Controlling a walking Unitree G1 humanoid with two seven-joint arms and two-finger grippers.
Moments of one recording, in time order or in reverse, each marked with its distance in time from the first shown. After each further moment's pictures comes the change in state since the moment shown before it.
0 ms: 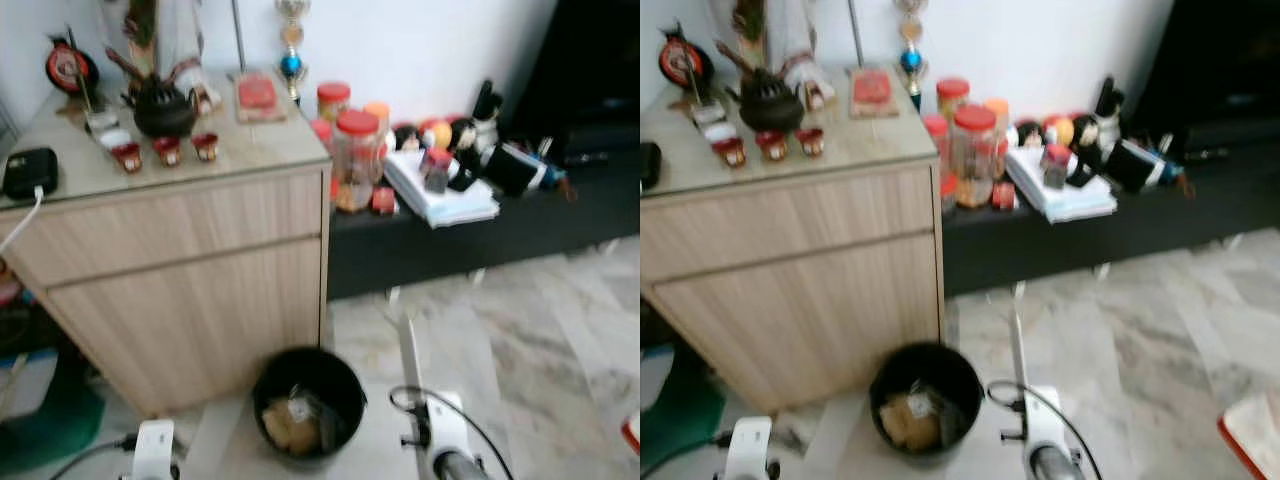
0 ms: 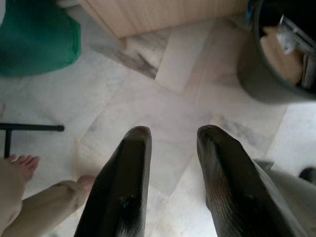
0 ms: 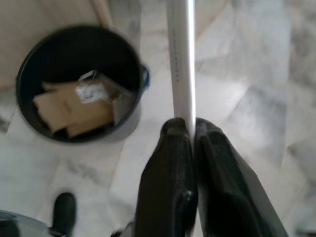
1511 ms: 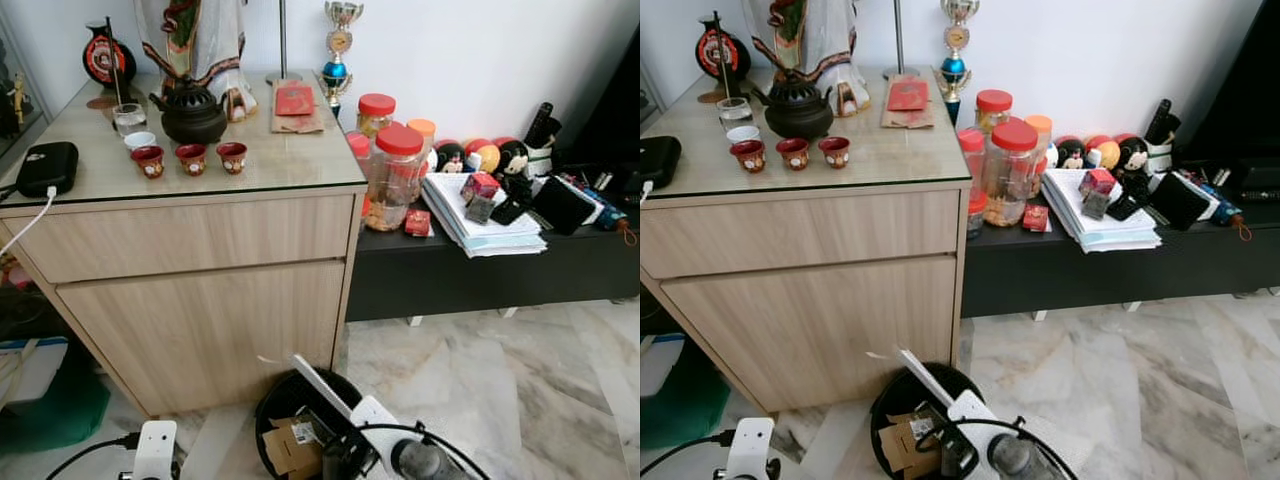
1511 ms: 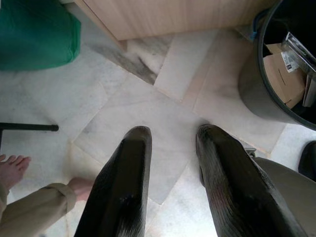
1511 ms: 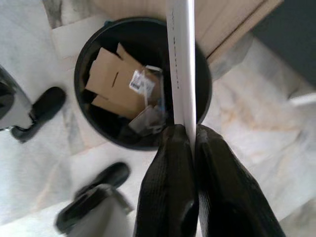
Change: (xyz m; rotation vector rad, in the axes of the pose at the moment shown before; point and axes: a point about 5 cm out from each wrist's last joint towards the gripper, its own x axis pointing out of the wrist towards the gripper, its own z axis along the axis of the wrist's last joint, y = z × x) left arm 0.000 -0.002 0.003 0.052 -0.011 -0.020; right arm 0.005 0.054 0.023 -0.740 -0.001 0.328
